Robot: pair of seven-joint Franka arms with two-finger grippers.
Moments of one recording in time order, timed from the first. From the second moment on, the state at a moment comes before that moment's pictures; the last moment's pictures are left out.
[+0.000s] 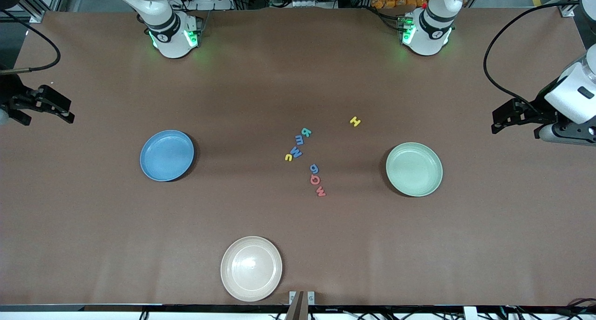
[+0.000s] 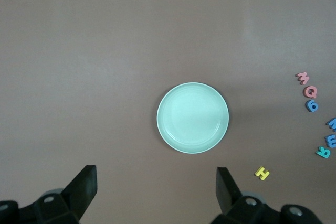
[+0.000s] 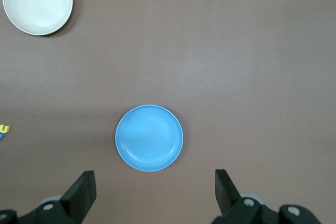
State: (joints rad) left arm -0.16 0.10 0.08 -1.51 -0.04 1.68 0.04; right arm 0.01 0.01 -0.03 -1.55 0.00 1.64 -0.05
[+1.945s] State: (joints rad) left arm -0.30 0.38 0.07 -1.53 -0.03 1.98 -0.06; right arm 0.01 0.01 -0.03 -1.55 0.00 1.61 -0.05
